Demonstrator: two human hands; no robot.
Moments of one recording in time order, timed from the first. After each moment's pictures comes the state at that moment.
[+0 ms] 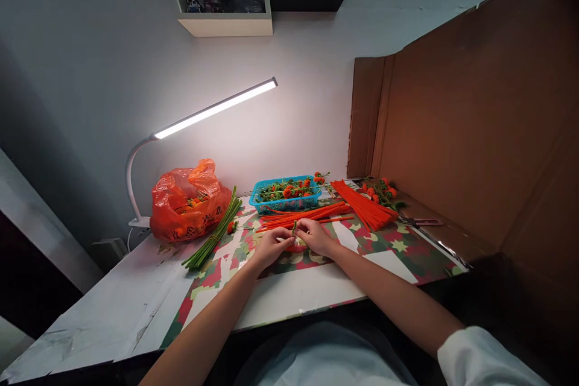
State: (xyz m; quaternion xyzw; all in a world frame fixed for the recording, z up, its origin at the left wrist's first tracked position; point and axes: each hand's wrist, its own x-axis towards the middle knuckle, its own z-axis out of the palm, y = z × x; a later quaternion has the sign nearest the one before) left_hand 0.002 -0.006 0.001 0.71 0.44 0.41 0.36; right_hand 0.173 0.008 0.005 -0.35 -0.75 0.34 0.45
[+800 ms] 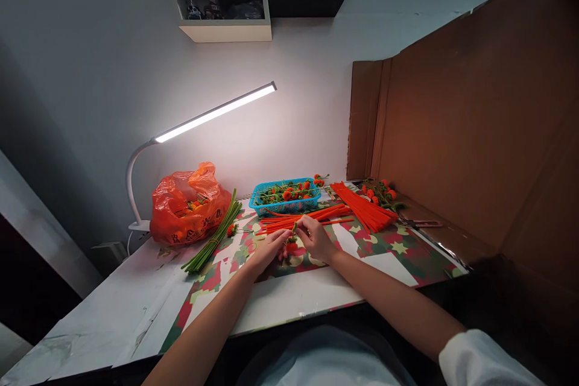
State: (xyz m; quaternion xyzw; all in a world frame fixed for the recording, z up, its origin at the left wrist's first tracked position) left_hand 0.002 -0.011 0.004 0.64 0.44 0.39 0.49; right_hand 0.174 -0.002 0.009 -0.29 -0.77 0.20 0.52
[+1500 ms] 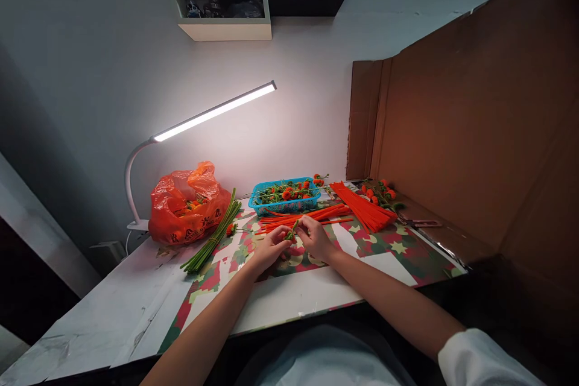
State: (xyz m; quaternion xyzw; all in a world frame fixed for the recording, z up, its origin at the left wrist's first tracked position) left_hand 0.003 -0.009 0.001 0.67 0.42 0.42 0.45; right_hand 0.171 0.003 0.003 -0.31 -0.76 0.21 0.54
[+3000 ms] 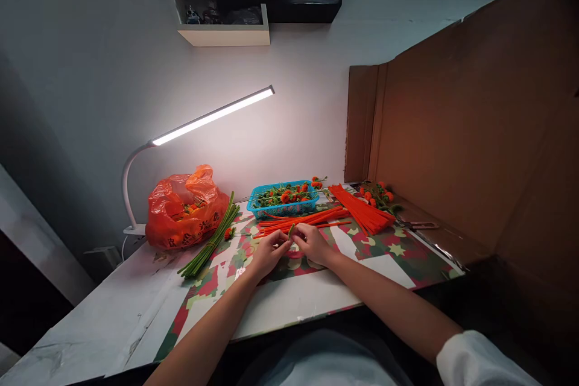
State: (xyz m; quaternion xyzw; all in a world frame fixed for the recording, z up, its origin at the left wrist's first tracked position) left_hand 0.003 -0.011 -0.003 0.73 0.43 0.43 0.31; right_hand 0.171 0.002 0.004 -0.31 -0.79 0.22 0.49
